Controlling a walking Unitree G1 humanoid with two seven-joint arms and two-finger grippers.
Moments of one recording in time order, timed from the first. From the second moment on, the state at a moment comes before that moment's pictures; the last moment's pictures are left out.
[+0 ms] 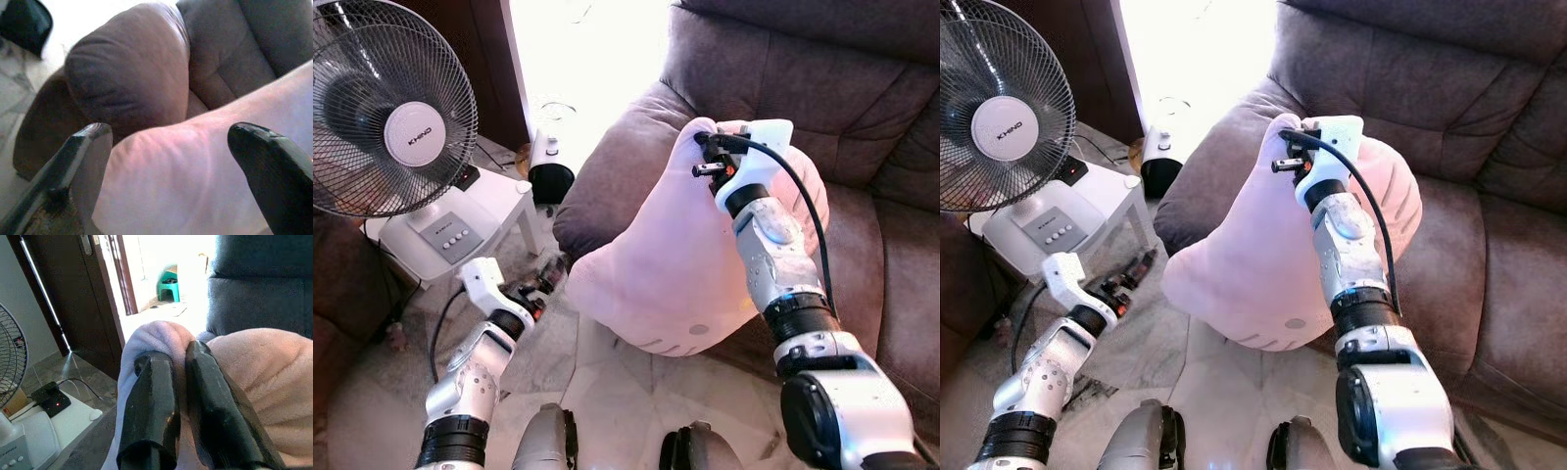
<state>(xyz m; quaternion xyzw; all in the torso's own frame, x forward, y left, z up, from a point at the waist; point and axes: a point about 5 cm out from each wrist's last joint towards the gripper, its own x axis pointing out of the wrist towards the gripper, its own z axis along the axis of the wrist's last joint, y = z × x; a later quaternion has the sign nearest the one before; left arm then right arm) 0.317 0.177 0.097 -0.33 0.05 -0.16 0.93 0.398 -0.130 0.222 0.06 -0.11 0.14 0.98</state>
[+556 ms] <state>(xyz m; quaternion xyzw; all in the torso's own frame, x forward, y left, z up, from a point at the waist) 0.334 0.184 0.074 -0.24 0.13 -0.15 0.95 0.392 -0.132 0.222 0.06 -0.11 0.14 0.98</state>
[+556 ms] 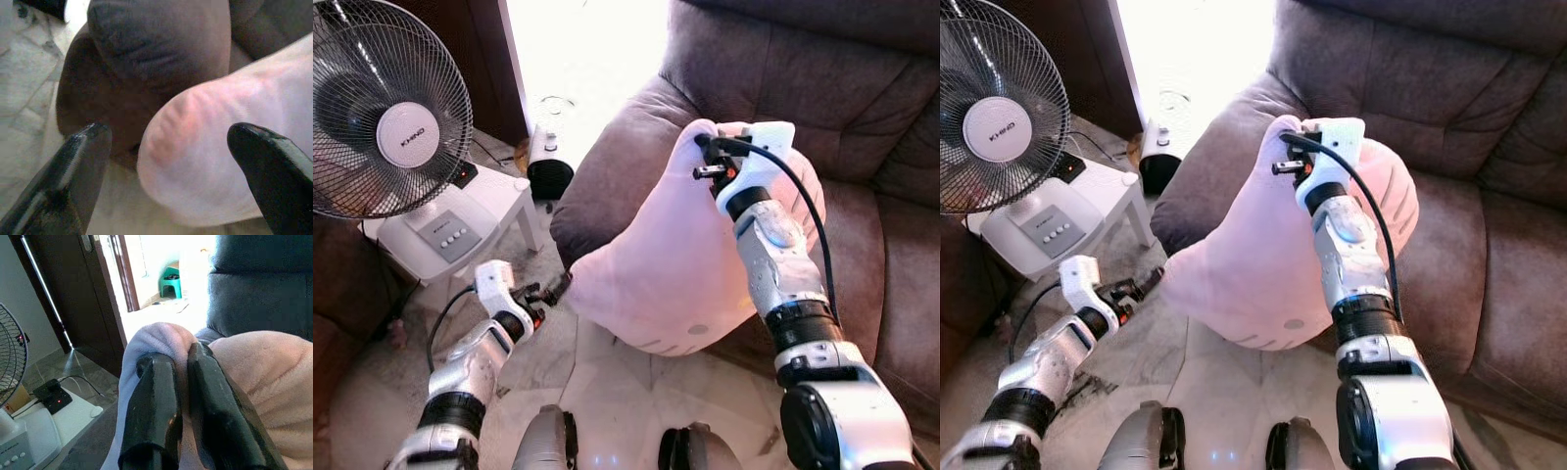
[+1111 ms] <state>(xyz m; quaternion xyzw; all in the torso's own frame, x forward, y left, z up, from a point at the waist) 0.356 0.183 0.079 -0.40 0.11 -0.03 0.91 0.386 -0.132 0.223 0.05 -0.10 0.14 0.98</state>
